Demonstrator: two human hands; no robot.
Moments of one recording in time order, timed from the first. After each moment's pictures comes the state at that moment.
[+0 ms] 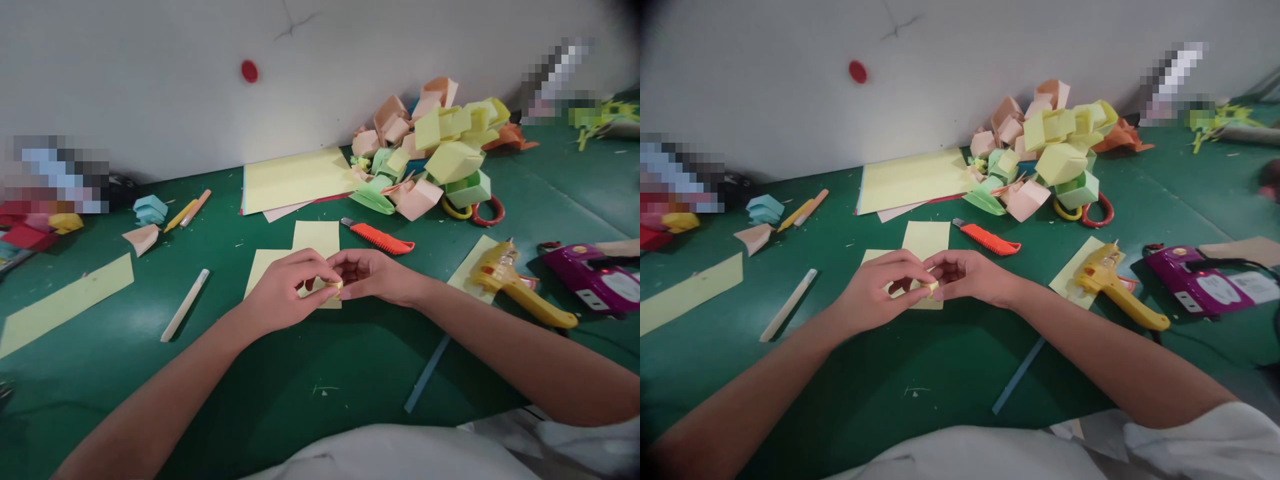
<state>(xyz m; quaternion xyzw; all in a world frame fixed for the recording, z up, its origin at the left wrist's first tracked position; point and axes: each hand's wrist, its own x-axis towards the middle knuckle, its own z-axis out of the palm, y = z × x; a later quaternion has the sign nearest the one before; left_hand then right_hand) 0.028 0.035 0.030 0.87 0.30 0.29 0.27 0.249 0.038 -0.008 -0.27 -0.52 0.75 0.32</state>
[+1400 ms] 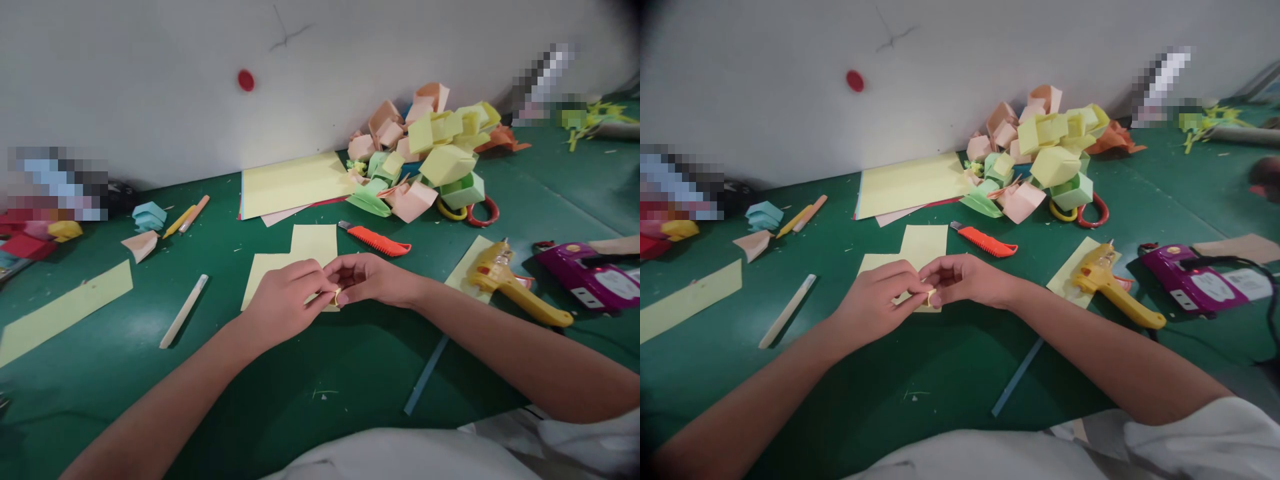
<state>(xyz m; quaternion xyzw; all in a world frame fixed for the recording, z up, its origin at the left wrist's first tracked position) 0.031 0.028 0.027 0.92 0.29 0.25 0.11 0.249 0.039 -0.008 -0.26 -0.52 0.76 0.29</state>
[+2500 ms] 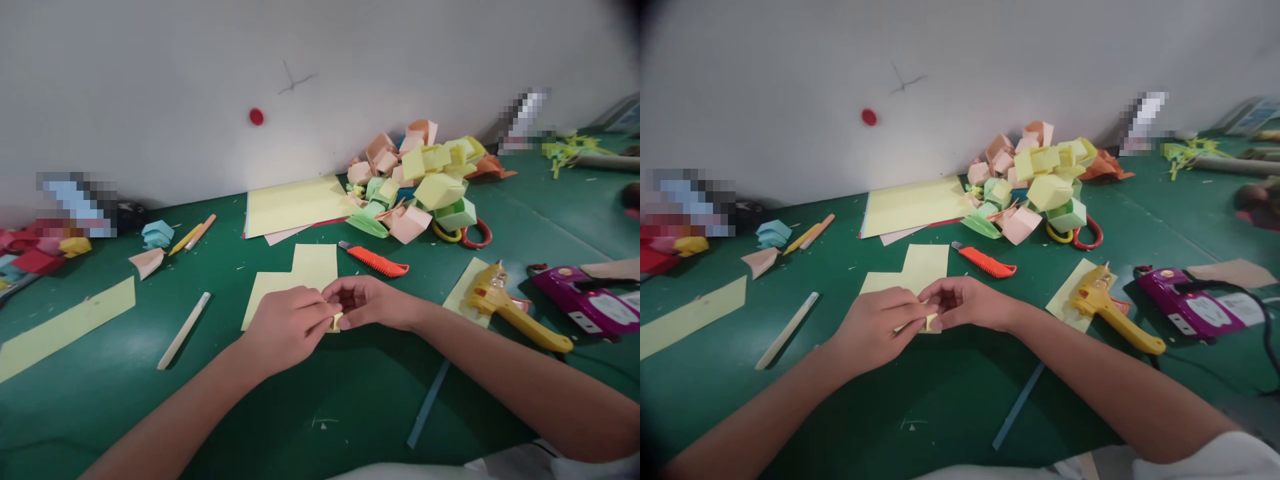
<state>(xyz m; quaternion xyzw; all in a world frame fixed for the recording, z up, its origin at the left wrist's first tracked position) 0.027 0.023 0.032 0.93 0.26 0.25 0.04 0.247 0.038 -0.008 -0.24 -0.51 0.77 0.29</state>
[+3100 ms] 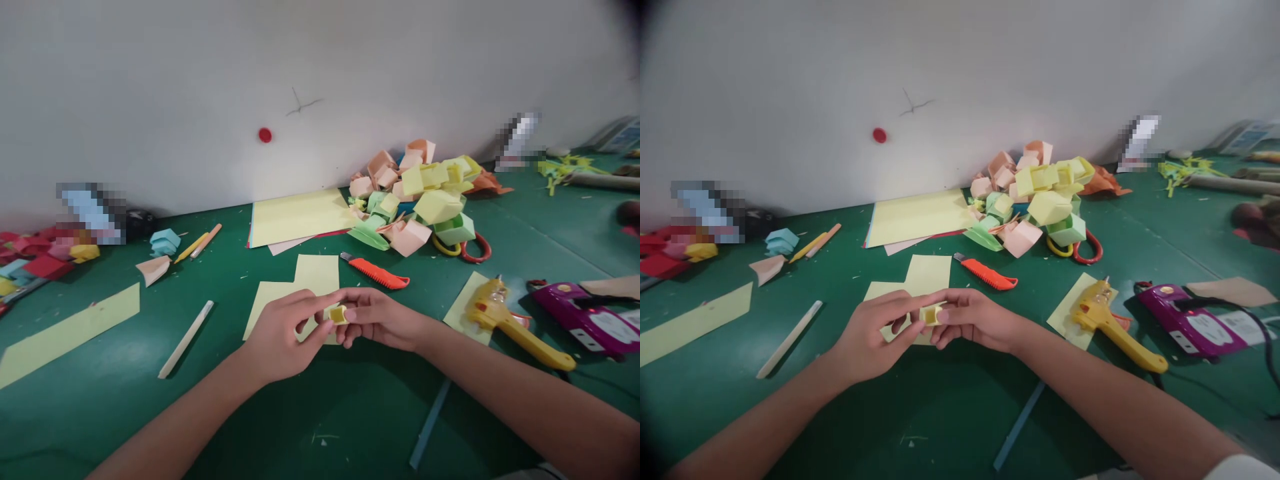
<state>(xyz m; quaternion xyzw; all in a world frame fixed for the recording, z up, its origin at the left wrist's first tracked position) 0.024 0.020 0.038 0.87 0.35 0.28 0.21 0.247 0.031 -0.008 -0.20 -0.41 0.83 0.32</state>
